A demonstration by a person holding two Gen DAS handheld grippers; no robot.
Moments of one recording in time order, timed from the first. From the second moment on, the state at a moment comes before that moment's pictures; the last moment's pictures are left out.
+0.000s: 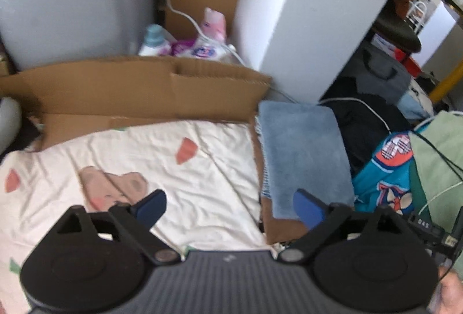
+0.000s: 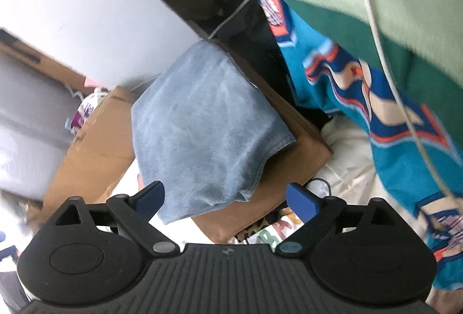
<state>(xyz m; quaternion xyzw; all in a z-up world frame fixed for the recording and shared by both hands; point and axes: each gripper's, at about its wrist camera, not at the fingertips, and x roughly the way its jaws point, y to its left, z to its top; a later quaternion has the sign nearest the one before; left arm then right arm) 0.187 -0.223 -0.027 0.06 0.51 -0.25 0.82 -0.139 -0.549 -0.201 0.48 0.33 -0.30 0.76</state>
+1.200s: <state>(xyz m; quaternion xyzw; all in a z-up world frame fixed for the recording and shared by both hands) 0.103 0.032 0.095 0.02 0.48 -0.09 0.87 -0.043 -0.412 0.064 0.28 0.46 -0.23 0.81</state>
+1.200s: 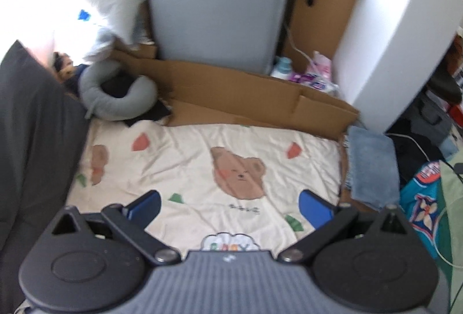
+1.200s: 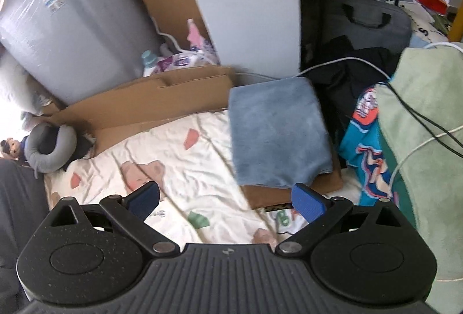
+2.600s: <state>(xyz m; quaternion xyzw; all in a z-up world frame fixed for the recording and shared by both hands) 0.008 0.051 0.019 -0.04 0.47 0.01 0.88 -0.006 -0.243 0.049 0.17 0.47 -0.07 0.86</state>
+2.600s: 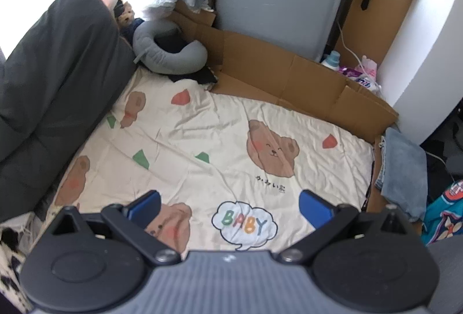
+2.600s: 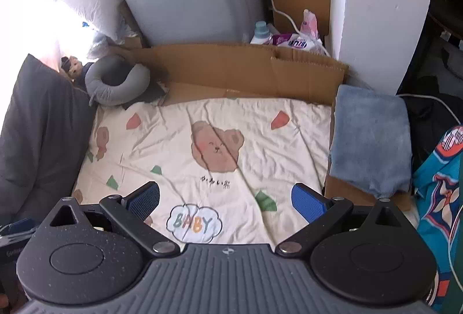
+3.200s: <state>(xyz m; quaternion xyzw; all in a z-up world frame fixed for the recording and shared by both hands) -0.007 0.006 0.043 0.00 0.49 0.00 0.87 -0.051 -0.240 0.064 0.17 0.47 -0.05 0.87</state>
